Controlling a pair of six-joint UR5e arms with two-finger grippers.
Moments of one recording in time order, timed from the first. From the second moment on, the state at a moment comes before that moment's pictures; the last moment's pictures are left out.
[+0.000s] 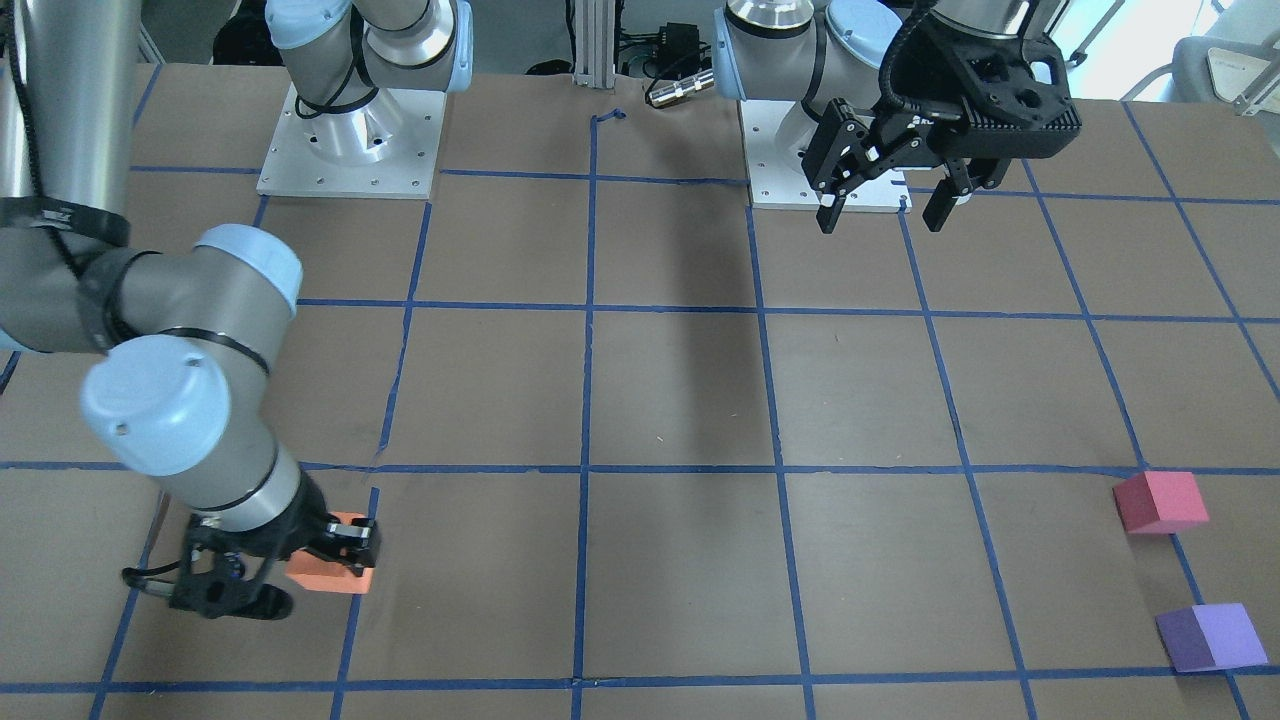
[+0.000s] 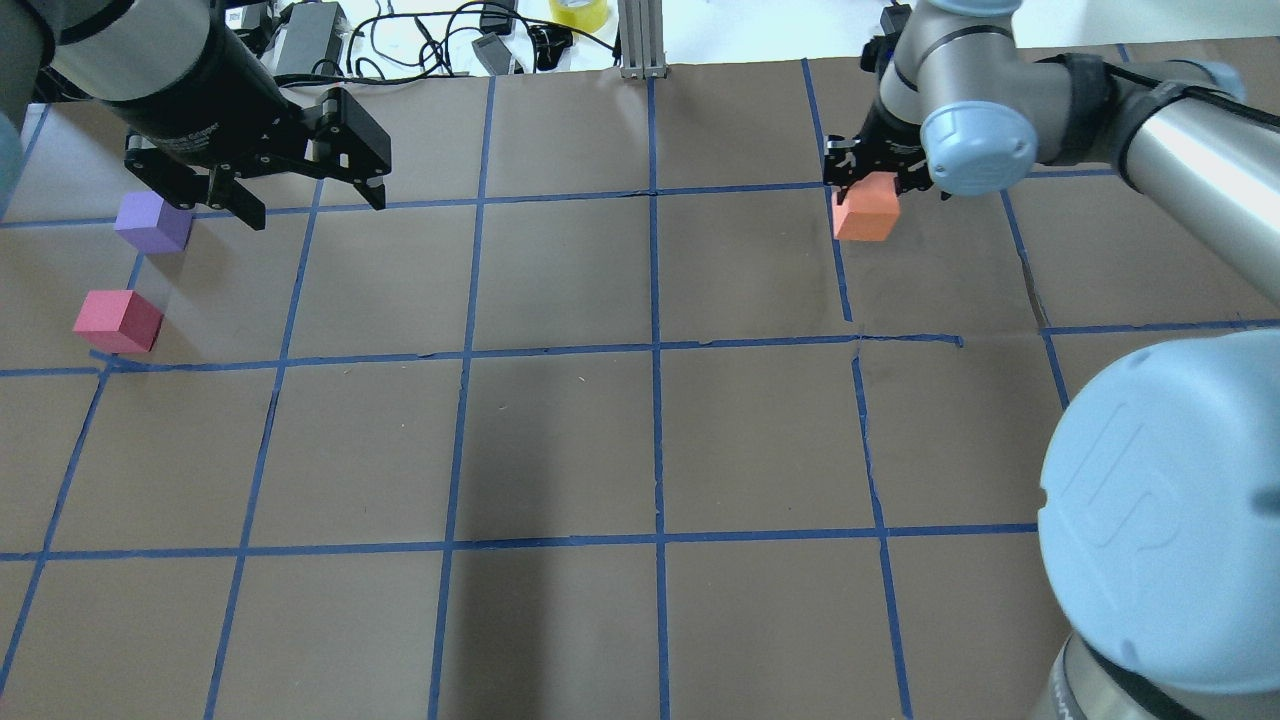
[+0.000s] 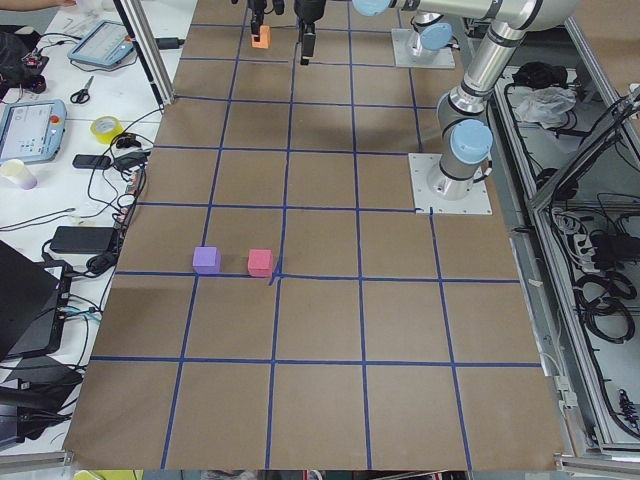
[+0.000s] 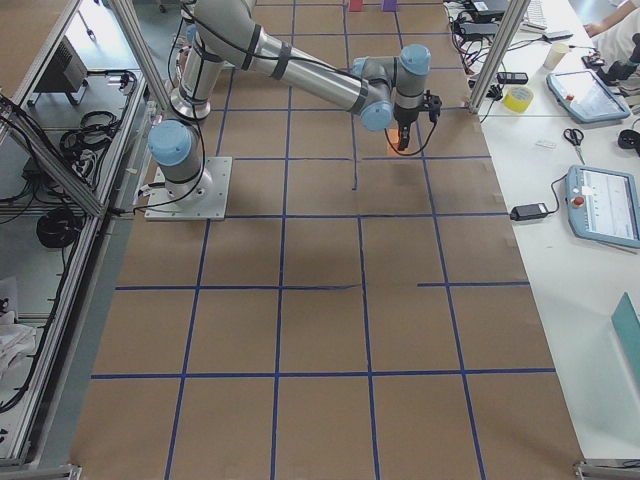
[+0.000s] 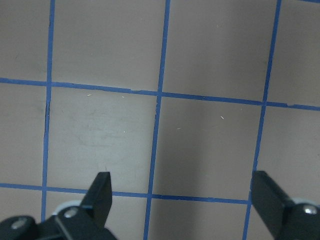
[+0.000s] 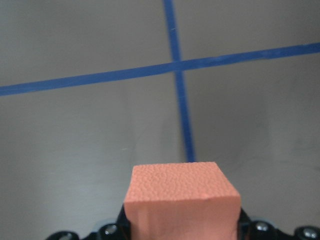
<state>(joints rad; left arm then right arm) -1.56 -1.49 -1.56 -1.52 1.53 -0.10 1.60 -1.05 1.50 -2.12 -1.54 0.17</state>
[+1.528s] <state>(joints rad) -1.56 -1.50 -1.55 -1.52 1.53 -0.10 1.96 -0.90 1.46 -2.27 -1.58 0.55</state>
